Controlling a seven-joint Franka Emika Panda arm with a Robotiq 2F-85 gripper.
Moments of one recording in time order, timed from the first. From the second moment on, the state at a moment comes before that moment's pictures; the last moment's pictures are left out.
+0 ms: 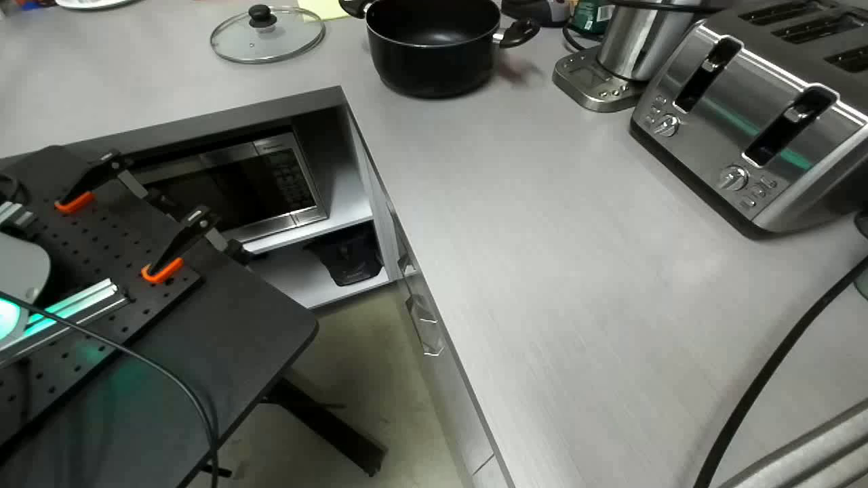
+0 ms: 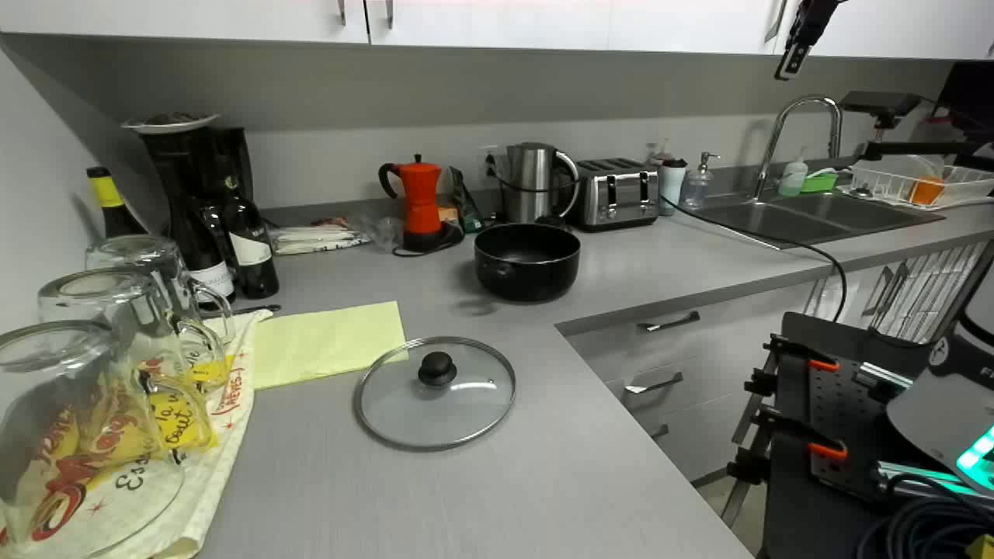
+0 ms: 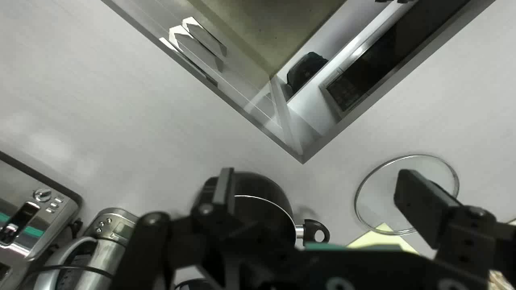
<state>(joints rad) -0.10 -0.88 -0.27 -2.49 -0.14 1.79 -0.36</state>
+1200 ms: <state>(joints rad) 0.03 -0.73 -0.20 -2.45 -0.14 1.89 -0.39</state>
